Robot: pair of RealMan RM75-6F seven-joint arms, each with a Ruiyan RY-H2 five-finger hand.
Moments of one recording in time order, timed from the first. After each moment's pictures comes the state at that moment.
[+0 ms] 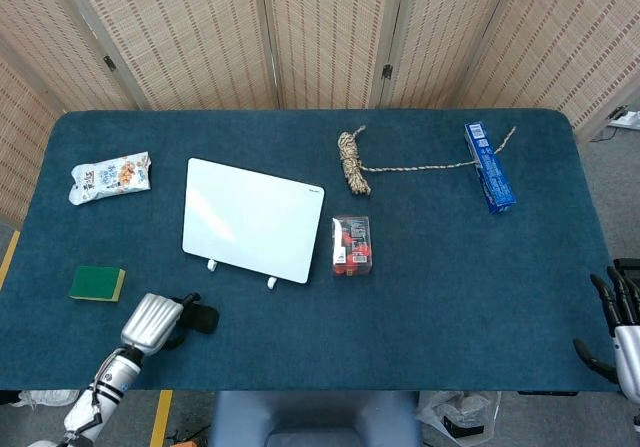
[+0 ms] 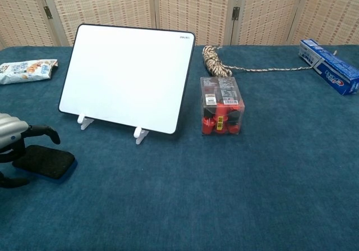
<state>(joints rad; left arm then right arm) -0.37 -1.41 -0.02 -1.53 1.46 1.07 0.43 -0.08 -1.07 0.02 -1.62 -1.56 1.62 -0.04</state>
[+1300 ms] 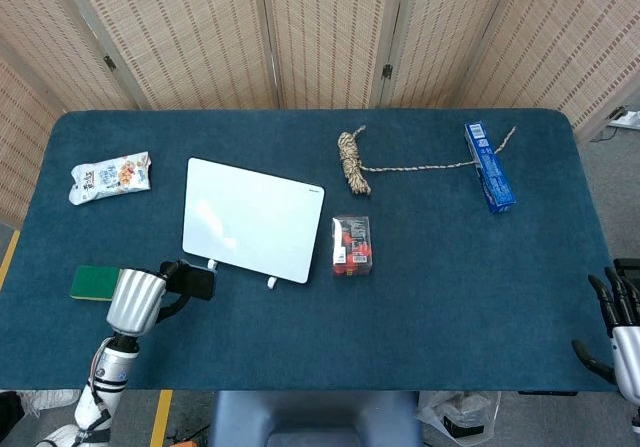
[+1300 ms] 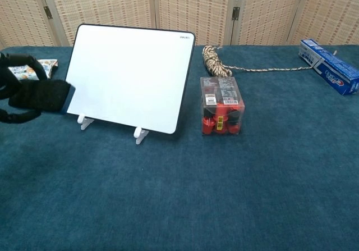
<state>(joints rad) -0.36 -1.59 -0.10 -1.31 1.65 1.55 0.22 -0.08 -1.07 0.02 -1.62 -1.56 1.62 -0.05</state>
